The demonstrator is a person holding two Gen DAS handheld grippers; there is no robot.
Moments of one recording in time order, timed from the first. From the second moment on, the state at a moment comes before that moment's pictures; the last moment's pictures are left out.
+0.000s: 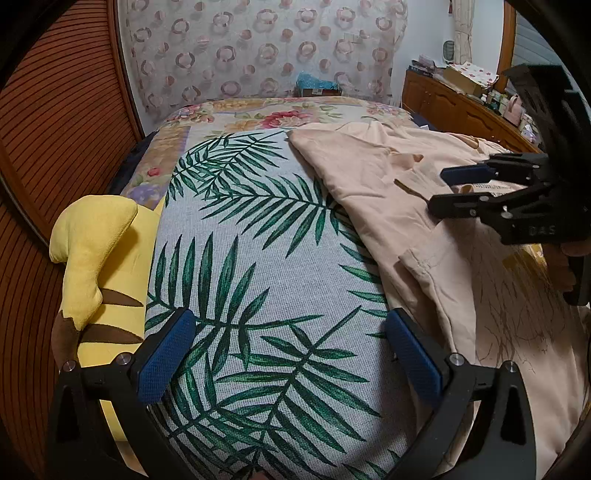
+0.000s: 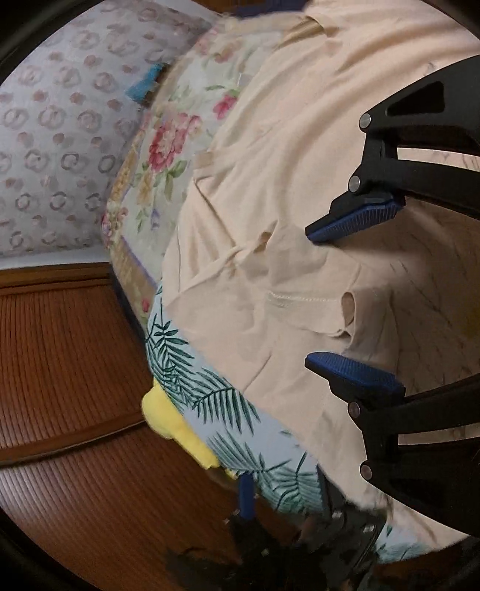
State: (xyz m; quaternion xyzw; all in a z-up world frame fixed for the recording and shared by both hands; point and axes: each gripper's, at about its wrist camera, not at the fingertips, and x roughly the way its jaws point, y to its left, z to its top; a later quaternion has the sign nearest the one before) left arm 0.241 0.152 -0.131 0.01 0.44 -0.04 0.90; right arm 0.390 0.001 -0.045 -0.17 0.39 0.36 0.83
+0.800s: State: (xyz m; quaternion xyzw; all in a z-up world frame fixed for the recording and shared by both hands) left arm 0.232 0.157 -0.126 -0.01 0.44 -0.03 0.90; right arm 0.349 -0.084 -0.046 -0.07 0.39 0.35 0.85
